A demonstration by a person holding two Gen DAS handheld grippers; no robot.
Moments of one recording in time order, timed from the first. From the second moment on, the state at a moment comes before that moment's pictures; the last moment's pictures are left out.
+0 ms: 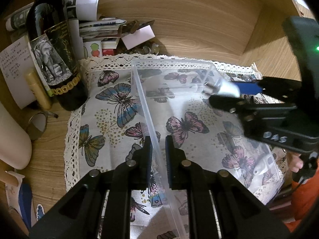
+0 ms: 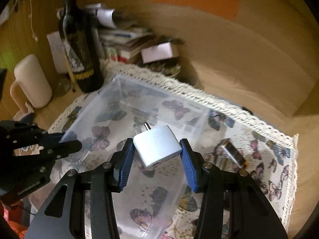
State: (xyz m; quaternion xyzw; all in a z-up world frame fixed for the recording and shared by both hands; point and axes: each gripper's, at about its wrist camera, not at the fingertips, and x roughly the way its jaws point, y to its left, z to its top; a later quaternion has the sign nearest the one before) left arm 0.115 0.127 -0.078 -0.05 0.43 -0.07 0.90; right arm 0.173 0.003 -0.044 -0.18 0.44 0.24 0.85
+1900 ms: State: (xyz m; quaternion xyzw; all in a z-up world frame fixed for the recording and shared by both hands) left arm 0.121 0.122 -0.080 -0.04 0.45 -0.05 0.89; right arm 0.189 -0.142 -0.087 -0.17 0.52 0.11 0.83
